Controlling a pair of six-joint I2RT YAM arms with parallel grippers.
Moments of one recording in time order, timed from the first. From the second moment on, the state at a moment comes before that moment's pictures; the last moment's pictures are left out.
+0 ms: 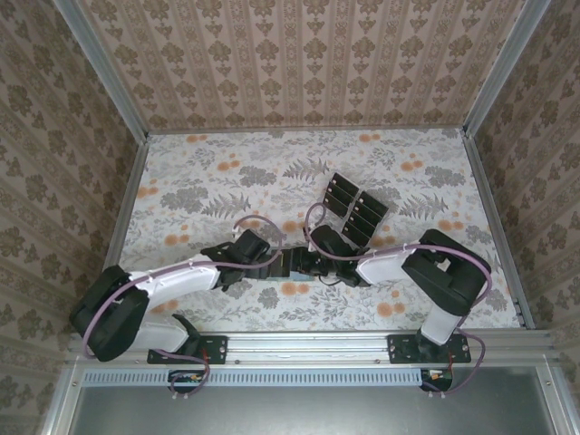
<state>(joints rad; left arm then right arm) -0.80 1.30 0.56 -0.39 -0.34 -0.55 0.82 1.70 0.67 0.36 -0.24 0.96</state>
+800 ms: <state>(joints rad) -0.72 1.27 0.56 -0.51 -0.36 -0.60 0.81 1.76 0.94 -0.18 -0.18 0.74</state>
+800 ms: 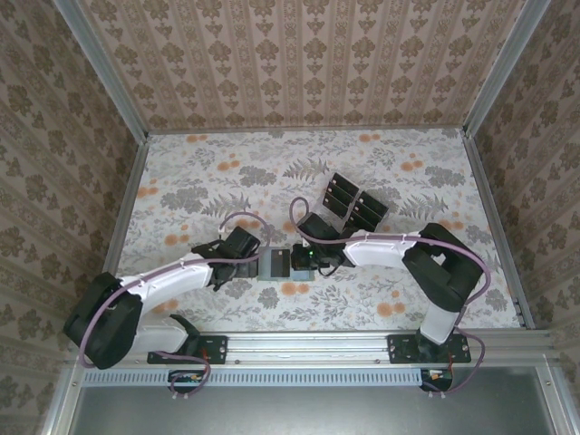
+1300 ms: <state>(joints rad) -0.73 1.34 0.56 -0.49 -0.34 -0.64 0.83 1.83 1.02 -0.20 -0.18 0.73</state>
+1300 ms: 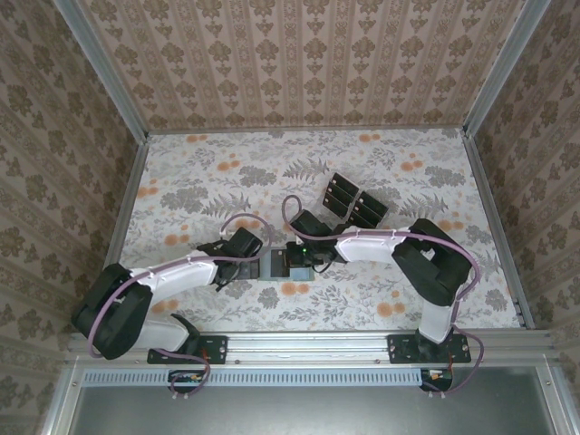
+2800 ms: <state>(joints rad) -0.75 1.34 0.57 -0.52 -0.39 -0.71 0.86 1.84 1.08 -0.23 -0.16 0.71</state>
